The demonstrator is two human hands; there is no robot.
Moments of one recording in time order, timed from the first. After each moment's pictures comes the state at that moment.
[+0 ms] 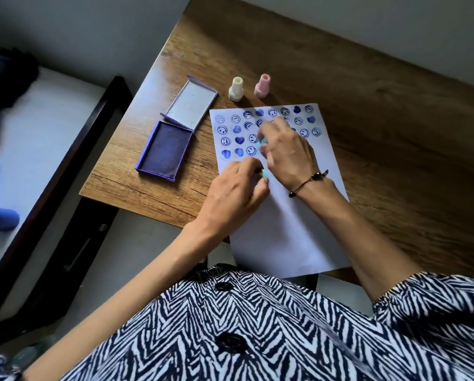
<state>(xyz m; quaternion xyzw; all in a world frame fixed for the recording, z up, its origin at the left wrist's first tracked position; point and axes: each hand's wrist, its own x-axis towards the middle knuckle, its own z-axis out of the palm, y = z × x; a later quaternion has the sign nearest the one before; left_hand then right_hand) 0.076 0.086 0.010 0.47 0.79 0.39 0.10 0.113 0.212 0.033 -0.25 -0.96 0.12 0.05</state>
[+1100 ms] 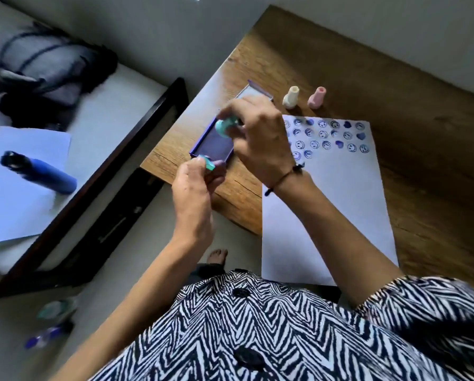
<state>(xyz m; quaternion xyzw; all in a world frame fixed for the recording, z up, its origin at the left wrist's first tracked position) 0.061 0.017 0.027 -0.08 0.58 0.79 0.15 0.052 0.128 0.067 -0.08 -0.93 0.28 0.20</state>
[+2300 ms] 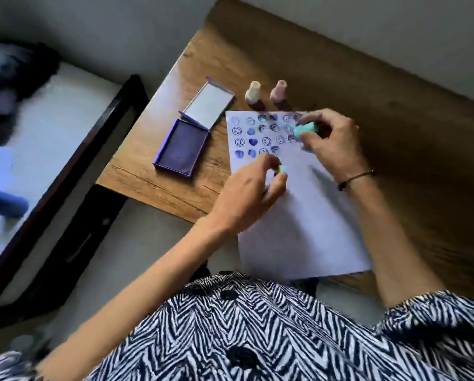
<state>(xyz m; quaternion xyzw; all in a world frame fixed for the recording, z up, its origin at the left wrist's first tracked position) 0.079 0.086 0.020 0.42 0.77 0.44 0.16 0.125 0.245 0.051 -0.35 -0.85 0.35 0.16</state>
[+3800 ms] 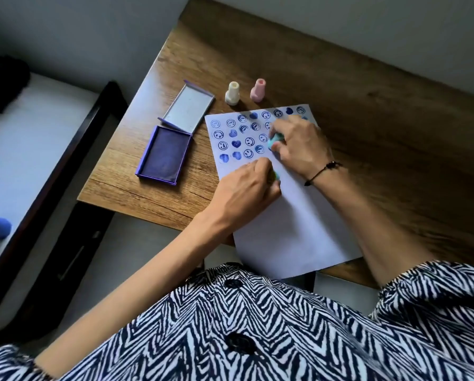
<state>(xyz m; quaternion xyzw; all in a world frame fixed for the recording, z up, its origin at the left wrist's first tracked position) 0.077 0.106 0.010 0.52 0.79 0.31 0.10 0.117 0.240 0.041 -0.28 -0.95 0.12 0.03</state>
